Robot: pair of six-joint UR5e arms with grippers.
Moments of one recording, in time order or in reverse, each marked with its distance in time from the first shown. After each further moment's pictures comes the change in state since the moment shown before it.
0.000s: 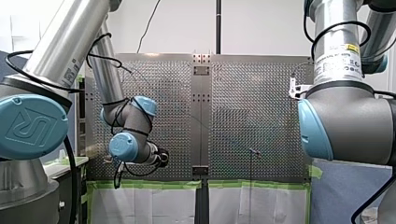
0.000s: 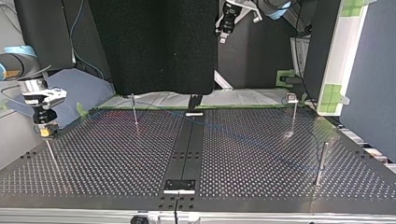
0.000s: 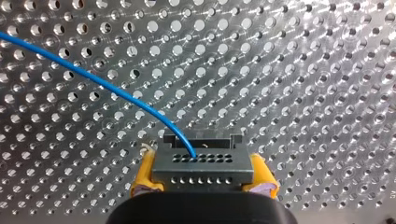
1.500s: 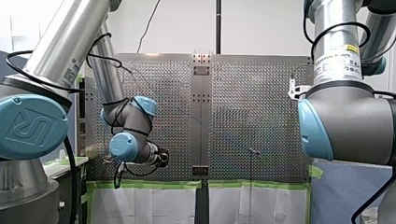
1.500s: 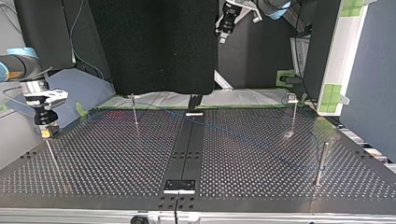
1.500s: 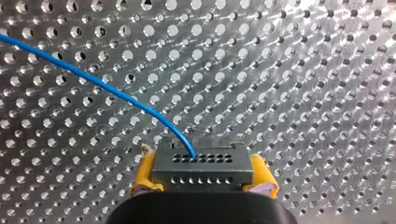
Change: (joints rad) left arm 0.000 0.000 0.001 0.000 0.002 0.000; right arm 0.005 0.014 -0.006 -0.035 -0.003 0.005
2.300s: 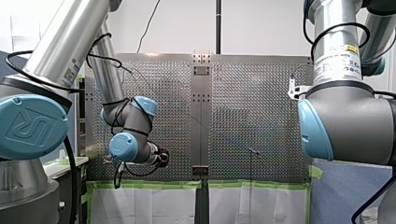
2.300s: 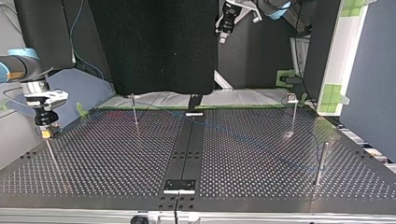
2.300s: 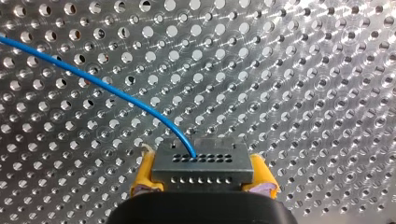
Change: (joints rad) left arm 0.000 -0.001 0.000 0.000 0.002 0.000; right arm 0.003 0.007 -0.006 -0.001 0.005 0.019
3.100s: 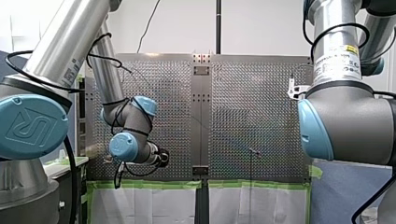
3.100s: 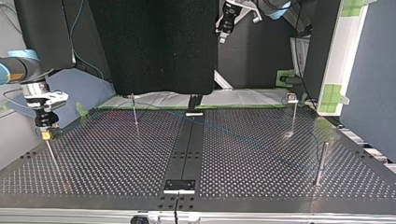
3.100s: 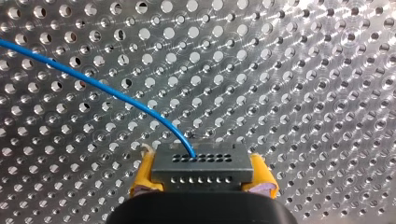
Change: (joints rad) left arm 0.000 0.000 0.000 0.000 0.001 0.000; right arm 0.004 0.005 -0.014 0.002 0.001 0.006
